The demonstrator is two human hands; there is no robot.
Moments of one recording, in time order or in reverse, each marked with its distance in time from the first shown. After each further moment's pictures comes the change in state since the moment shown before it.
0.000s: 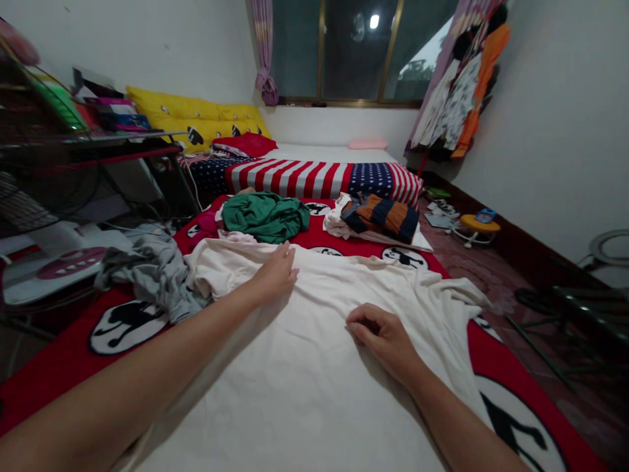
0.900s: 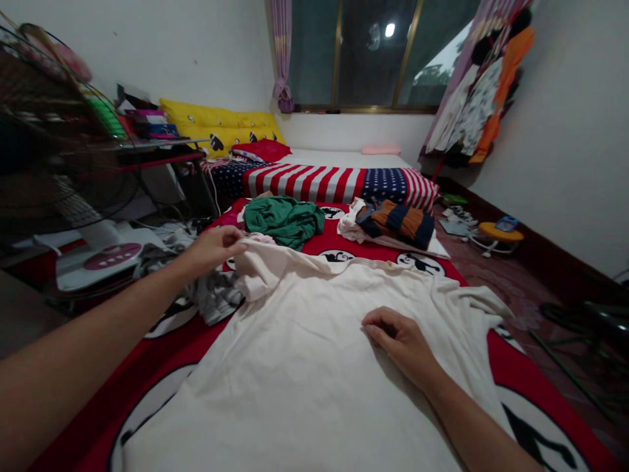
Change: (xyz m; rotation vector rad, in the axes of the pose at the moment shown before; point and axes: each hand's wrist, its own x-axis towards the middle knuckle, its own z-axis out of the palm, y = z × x) left_hand -0.053 -0.101 -0.116 -0.259 0.119 -0.252; right_hand 0.001 -0.003 0.000 -0.038 -0.012 -0.004
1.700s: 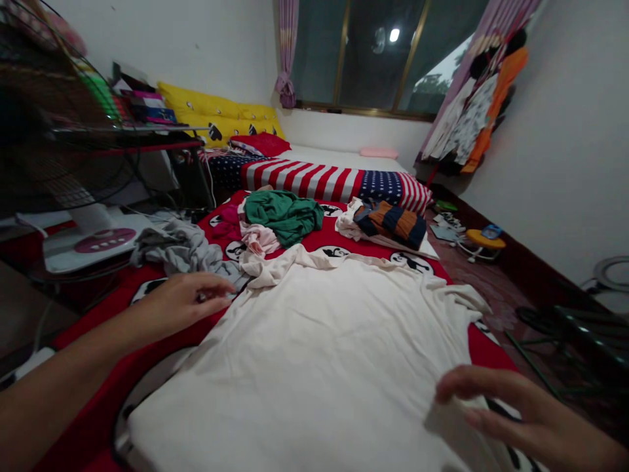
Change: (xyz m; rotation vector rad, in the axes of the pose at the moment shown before) left_hand -0.117 0.039 -0.008 0.046 -0.219 -0.127; right_hand -0.105 -0.021 -0.121 -0.215 -0.201 0.206
